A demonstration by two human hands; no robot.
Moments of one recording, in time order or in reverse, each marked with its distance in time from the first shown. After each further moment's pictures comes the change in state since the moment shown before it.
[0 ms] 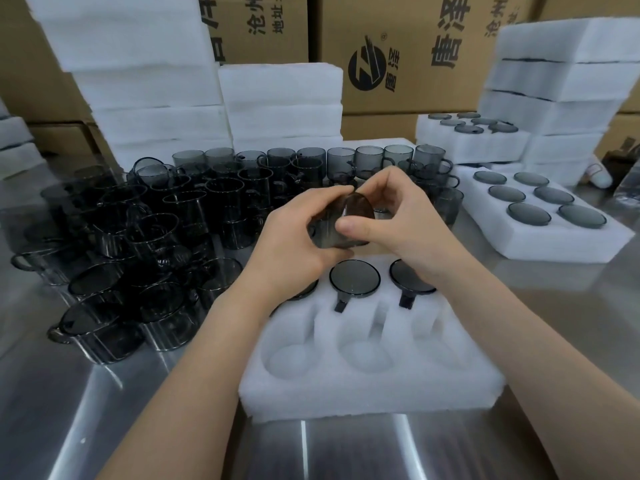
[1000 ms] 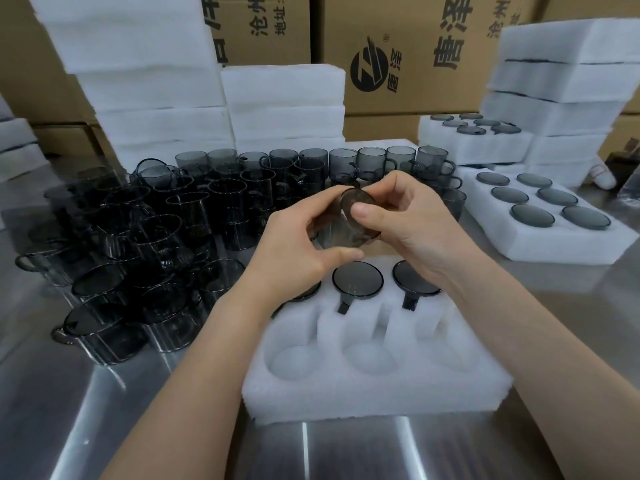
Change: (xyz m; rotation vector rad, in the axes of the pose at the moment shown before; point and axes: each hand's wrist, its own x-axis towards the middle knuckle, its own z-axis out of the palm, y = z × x) left_hand -0.001 -0.001 -0.001 -0.154 -0.054 -0.028; right_hand 0.000 -0.002 -0.001 0.284 -0.022 0.138
